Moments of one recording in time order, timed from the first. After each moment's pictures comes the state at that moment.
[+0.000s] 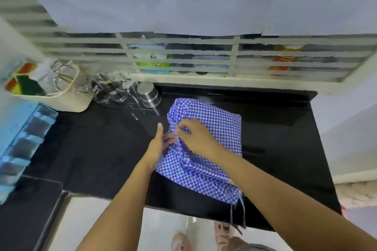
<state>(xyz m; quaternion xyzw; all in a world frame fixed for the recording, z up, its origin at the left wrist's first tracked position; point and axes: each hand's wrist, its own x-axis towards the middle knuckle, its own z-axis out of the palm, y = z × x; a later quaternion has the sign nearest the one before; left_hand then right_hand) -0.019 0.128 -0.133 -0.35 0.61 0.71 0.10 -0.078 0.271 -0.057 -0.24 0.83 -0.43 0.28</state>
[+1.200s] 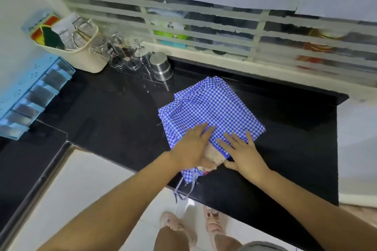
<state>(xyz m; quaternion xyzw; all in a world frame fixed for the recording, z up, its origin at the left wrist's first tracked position) -0.007 0.225 -0.150 0.00 0.97 0.16 0.18 -0.096 0.417 -0.199 -0.53 0.84 0.01 0.06</state>
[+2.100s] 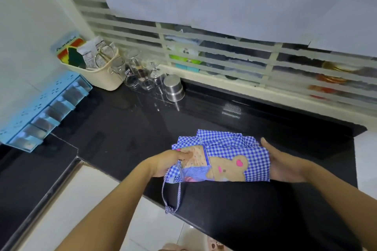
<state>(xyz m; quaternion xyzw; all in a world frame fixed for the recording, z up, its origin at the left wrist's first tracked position) 0.013 0.150 -0.135 -0.36 0.54 0.72 0.24 -0.185 0.429 -0.151 -0.09 0.51 -0.50 0.69</state>
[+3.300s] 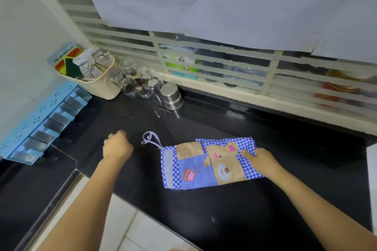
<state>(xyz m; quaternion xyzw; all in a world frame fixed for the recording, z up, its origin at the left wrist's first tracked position) 0.014 0.047 -0.099 -0.57 0.81 0.13 0.08 -0.194 0.368 -0.178 -0.11 0.86 -0.30 0.40</state>
